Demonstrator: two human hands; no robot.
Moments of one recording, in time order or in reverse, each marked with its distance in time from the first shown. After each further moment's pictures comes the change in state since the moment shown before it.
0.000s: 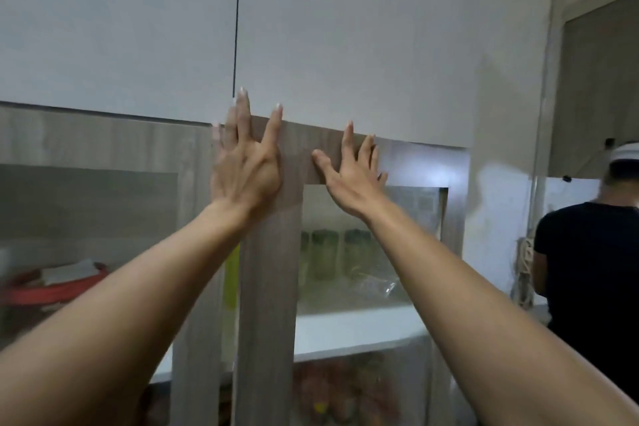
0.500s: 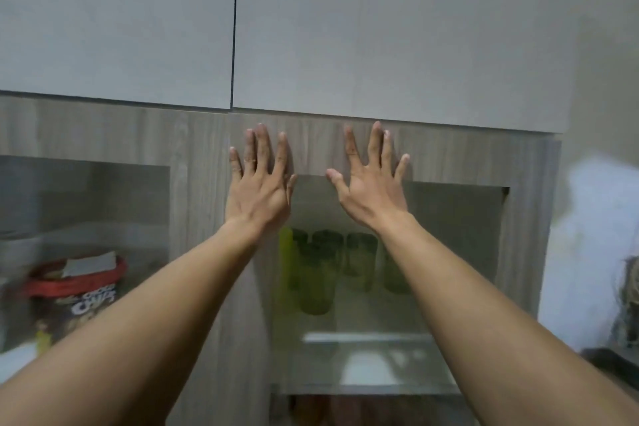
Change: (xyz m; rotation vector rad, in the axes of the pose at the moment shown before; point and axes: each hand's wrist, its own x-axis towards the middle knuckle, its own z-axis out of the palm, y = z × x) left_hand -0.008 -0.026 0.142 0.220 -0.286 -0.046; right_hand 0.094 0.079 0.076 -0.280 0.044 -0.276
